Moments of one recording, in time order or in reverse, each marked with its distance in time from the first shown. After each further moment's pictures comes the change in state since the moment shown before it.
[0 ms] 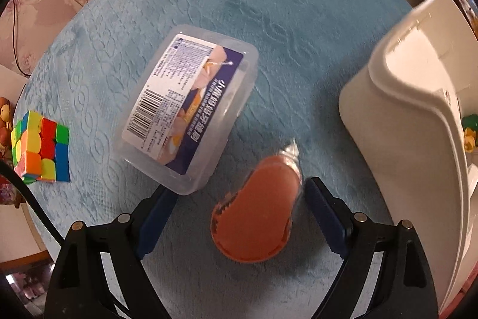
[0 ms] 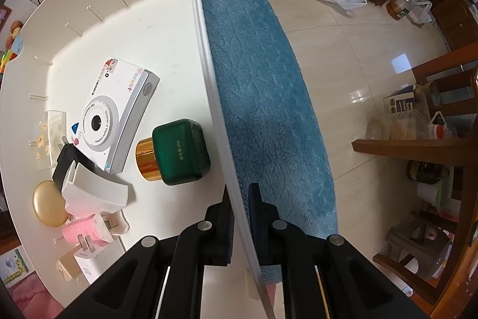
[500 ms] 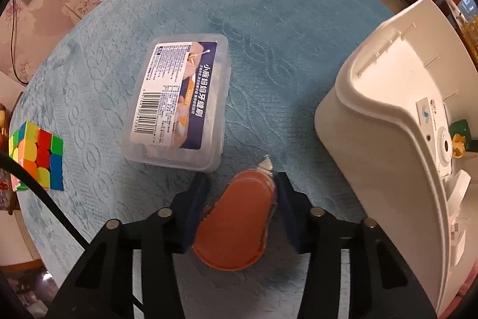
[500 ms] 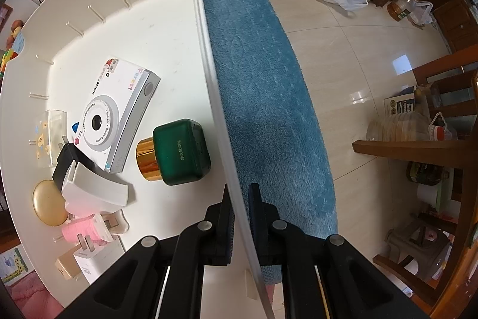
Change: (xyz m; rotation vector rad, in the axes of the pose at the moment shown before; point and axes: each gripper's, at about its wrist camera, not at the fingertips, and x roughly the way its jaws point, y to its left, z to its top) left arm -0.017 0.003 0.013 -0.003 -0.081 -0.033; right arm 0.001 0.001 -0.001 0.000 -0.002 0.002
